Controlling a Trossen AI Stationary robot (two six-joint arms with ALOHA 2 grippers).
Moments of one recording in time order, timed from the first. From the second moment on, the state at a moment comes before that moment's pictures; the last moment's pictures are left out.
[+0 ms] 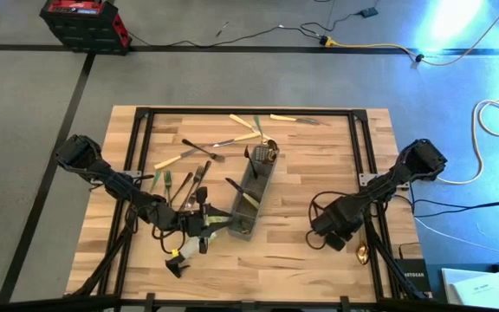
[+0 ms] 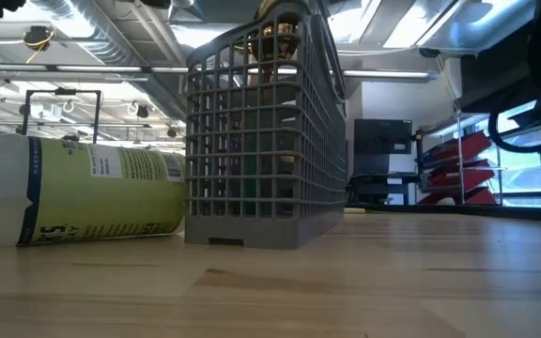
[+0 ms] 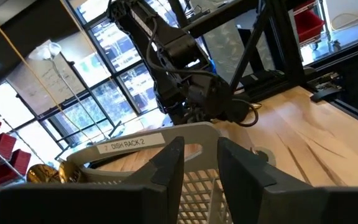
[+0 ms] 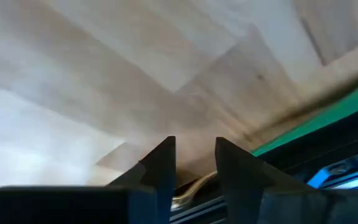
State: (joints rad) left arm -0.57 1.47 0.60 0.90 -0.66 0.46; right arm 0.54 1.53 0.66 -0.95 -0.46 1.27
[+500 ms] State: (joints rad) left arm -0.57 1.47 0.60 0.90 -0.66 0.46; right arm 0.54 1.53 0.63 -1.00 -0.52 1.27
